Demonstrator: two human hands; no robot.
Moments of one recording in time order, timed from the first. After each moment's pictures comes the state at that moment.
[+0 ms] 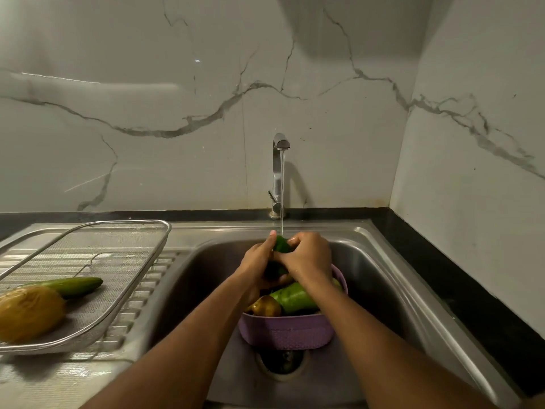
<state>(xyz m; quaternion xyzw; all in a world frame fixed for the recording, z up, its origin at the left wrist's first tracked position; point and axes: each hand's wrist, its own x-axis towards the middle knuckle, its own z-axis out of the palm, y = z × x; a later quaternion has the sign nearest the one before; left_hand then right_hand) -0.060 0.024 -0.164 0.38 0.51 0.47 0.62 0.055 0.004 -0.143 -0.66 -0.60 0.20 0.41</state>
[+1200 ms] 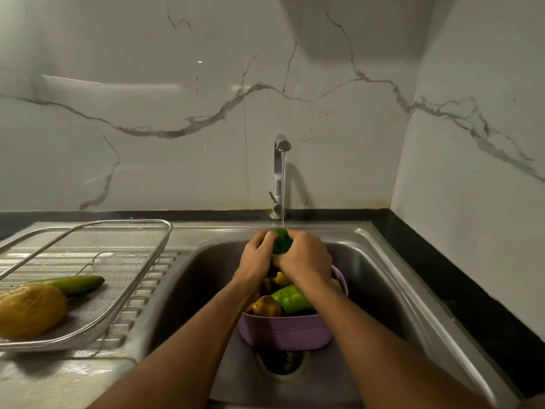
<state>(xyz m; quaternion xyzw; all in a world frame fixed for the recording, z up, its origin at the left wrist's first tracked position) -0.061 0.016 -0.160 0.52 0.47 0.54 0.46 0.047 0.001 -0.138 -0.66 -0.66 0.09 0.35</state>
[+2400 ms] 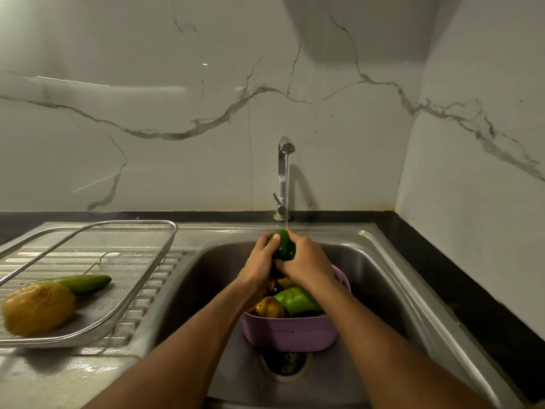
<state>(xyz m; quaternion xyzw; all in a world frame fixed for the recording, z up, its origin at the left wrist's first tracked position) -0.061 0.017 -0.162 0.47 0.45 0.52 0.55 0.048 -0.004 -0.135 -0.63 -0.69 0.16 0.31</state>
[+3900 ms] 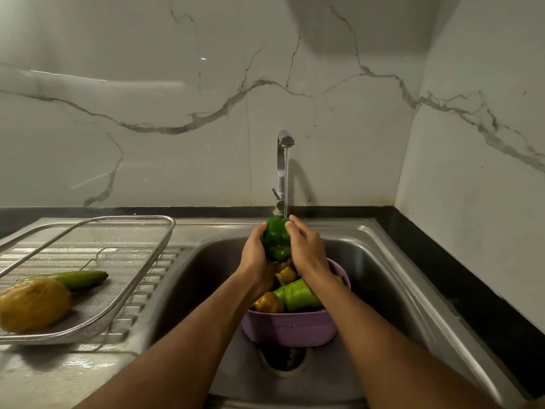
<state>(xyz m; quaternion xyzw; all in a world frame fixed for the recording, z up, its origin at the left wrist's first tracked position) -0.050 -0.001 -0.139 0.29 0.40 0.58 0.65 0.045 0.019 -0.151 -0.53 -0.55 0.36 0.54</state>
